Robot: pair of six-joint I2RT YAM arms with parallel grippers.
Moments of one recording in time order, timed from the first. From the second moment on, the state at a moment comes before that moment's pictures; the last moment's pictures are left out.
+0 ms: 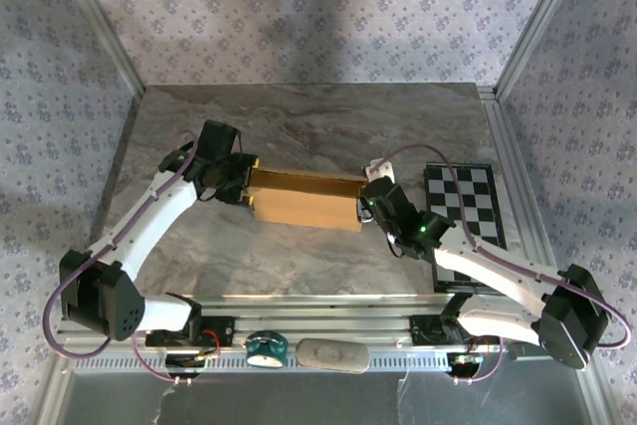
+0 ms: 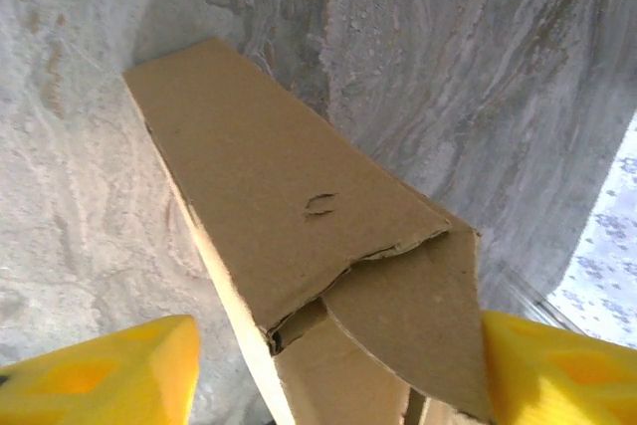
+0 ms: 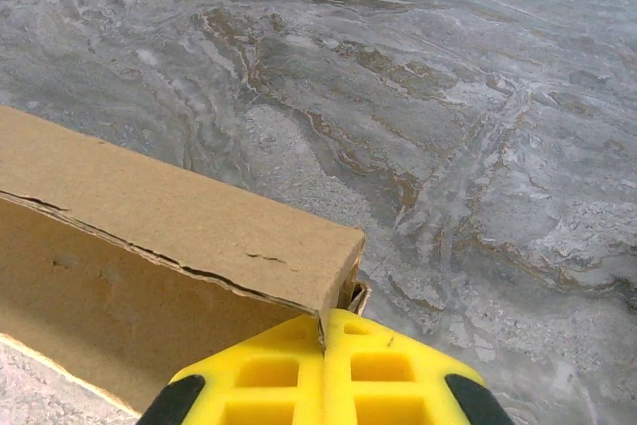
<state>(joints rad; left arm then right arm) -0.39 1.33 1.14 -0.81 0.14 -1.74 0.83 1.12 0.73 -0.22 0.45 0.34</state>
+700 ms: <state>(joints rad) -0.42 1.25 1.02 -0.69 0.10 -1.76 0.81 1.11 0.76 -0.31 0.41 0.35</state>
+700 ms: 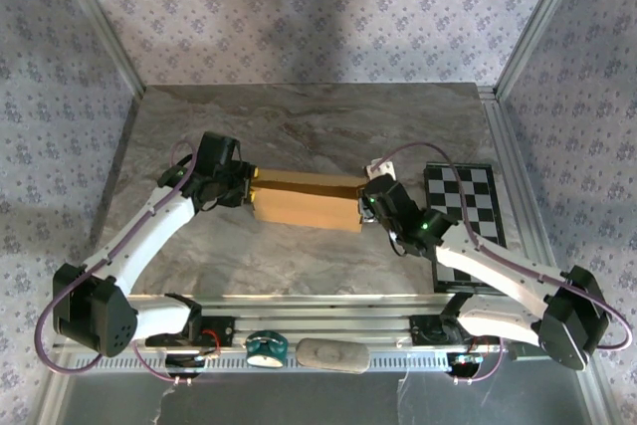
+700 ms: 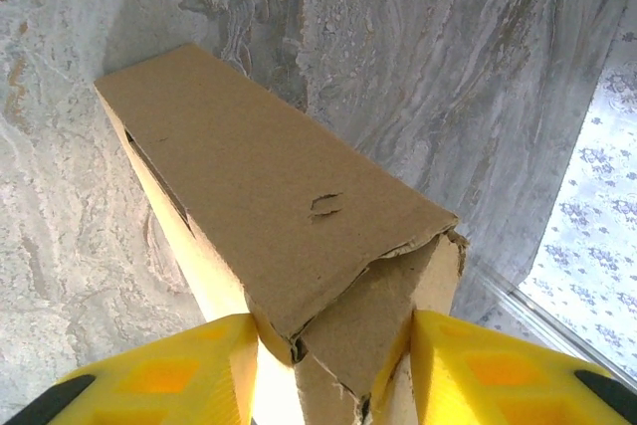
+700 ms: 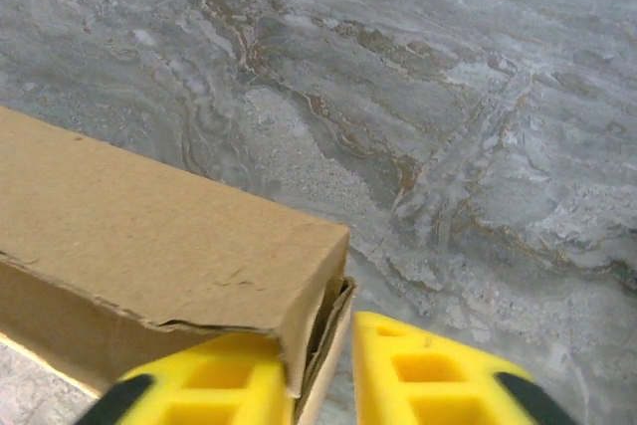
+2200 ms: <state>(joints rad) -0.43 1.24 1.02 -0.69 0.08 -1.76 0.36 1.15 0.84 -0.50 -0.47 1.16</state>
